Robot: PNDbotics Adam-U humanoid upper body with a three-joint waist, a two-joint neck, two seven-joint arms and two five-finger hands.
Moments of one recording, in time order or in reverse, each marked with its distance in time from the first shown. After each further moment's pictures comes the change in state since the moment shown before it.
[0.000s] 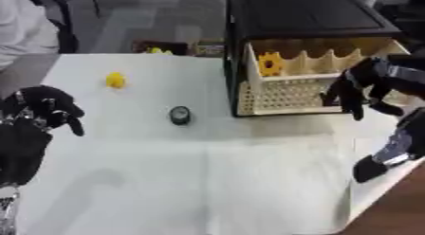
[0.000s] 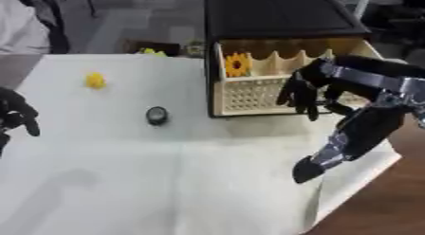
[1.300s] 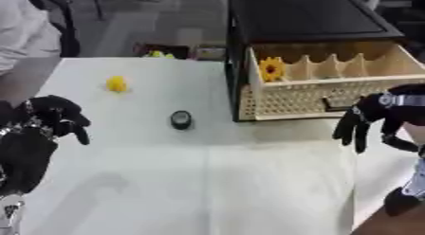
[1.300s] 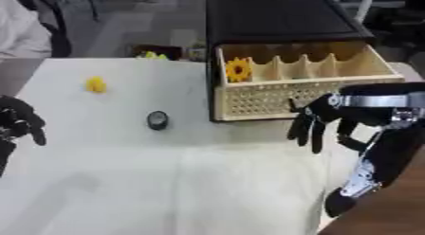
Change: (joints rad) left arm 0.001 -0.025 0.003 0.000 -0.027 0.015 -0.013; right arm 0.011 0.045 -0.071 0.022 0.019 0.149 0.339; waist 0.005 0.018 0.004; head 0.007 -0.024
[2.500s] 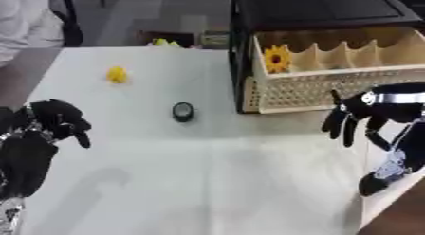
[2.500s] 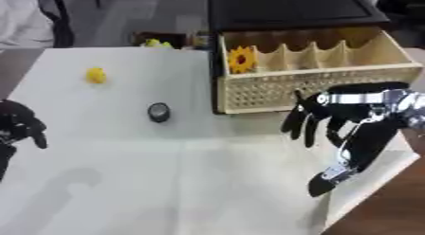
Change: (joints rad) left arm -0.004 -0.026 0.000 0.000 -0.026 -0.019 -0.027; right arm -0.036 0.036 0.042 0.124 0.055 0.005 -0.005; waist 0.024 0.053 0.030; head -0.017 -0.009
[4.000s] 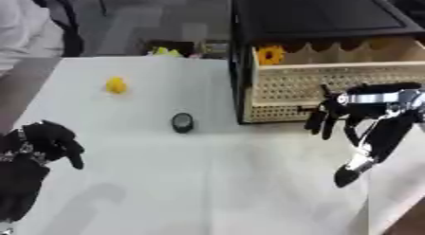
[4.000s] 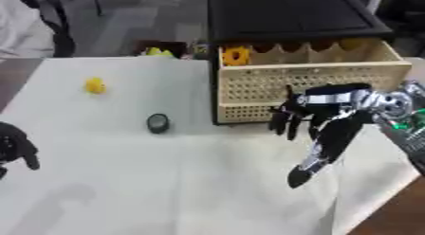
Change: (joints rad) left arm -0.009 -0.017 -0.003 0.000 -0.020 0.002 -0.025; right arm -0.104 0.066 0.012 0.131 0.139 -0.027 0.027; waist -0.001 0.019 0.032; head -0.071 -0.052
